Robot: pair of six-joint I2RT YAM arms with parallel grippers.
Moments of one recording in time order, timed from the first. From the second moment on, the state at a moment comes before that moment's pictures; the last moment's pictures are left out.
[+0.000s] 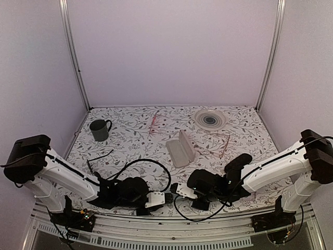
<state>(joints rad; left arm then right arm) -1.32 1.60 0.51 0.31 -0.12 0.31 1.30 1.62 0.77 -0.18 0.23 -0.15</state>
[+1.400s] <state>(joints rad) -1.31 1.60 0.56 0.33 -0.26 0.26 1.30 1.56 0.76 -0.18 0.27 -0.02</state>
